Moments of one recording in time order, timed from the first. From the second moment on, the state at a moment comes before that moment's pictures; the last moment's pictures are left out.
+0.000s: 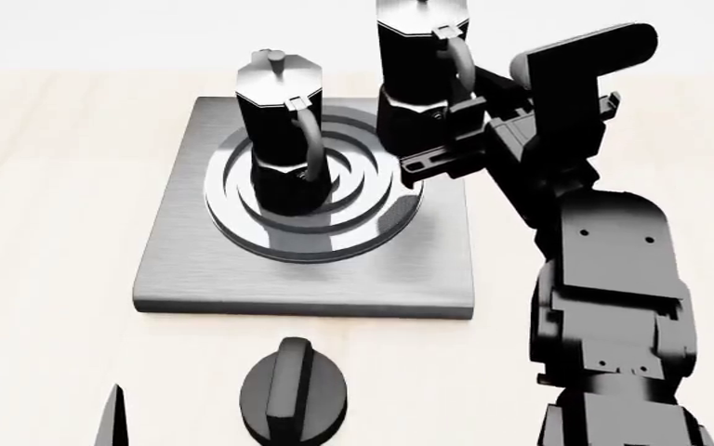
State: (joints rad) left arm 0.09 -0.44 0.38 0.52 -0.28 0.02 -0.44; right arm 1.30 0.13 0.04 1.31 0.00 -0.19 -0.55
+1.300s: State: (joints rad) left arm 0.09 -0.45 0.38 0.51 -0.28 0.03 -0.44; right arm 1.17 0.04 0.07 1.31 -0.02 -0.34 -0.49
